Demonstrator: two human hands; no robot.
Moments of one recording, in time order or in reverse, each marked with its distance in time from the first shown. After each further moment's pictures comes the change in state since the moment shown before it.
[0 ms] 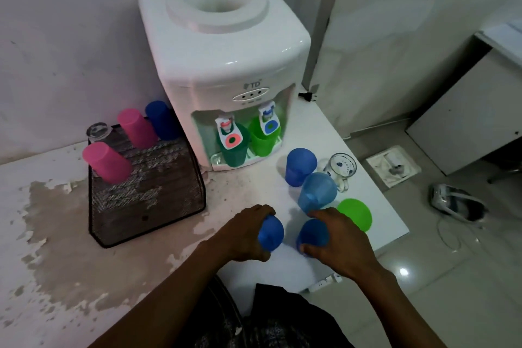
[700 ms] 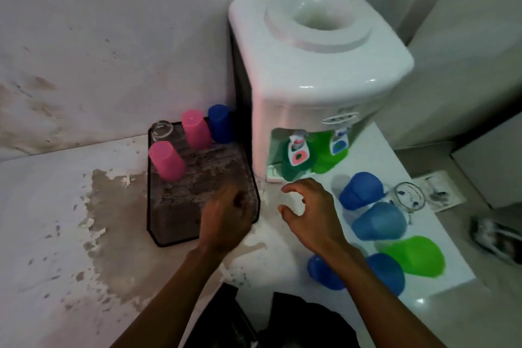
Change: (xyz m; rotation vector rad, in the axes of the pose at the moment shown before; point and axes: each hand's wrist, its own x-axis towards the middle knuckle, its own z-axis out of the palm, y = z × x) left_hand -0.056 -0.089 -0.083 -0.054 0.889 -0.121; right_hand 0.083 -0.163 0.048 0.249 0.201 -0.321
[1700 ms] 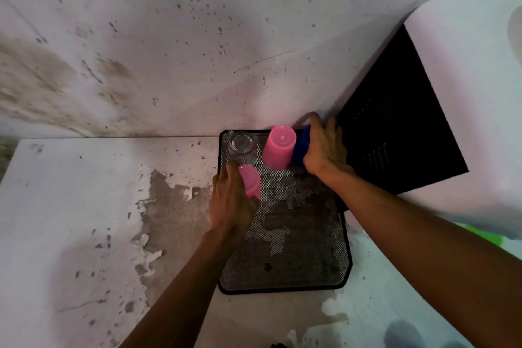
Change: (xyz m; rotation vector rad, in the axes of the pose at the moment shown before) left_hand 0.106 -0.169 -0.060 0.081 -0.013 -0.471; right_hand 0.262 -0.101 0.166 -0.487 -0.207 0.128
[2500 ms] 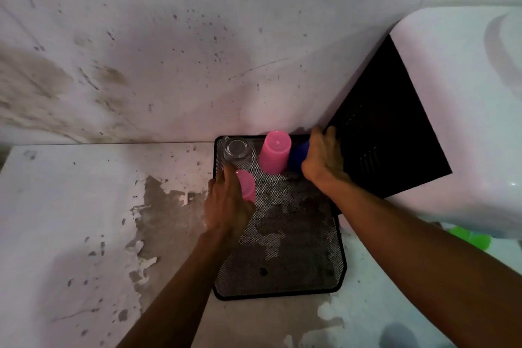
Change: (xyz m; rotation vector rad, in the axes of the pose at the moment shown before) left_hand 0.004 0.001 -0.002 0.059 -0.042 -0.005; right_hand -0.010 0.000 -0.006 0.003 0.029 0.074
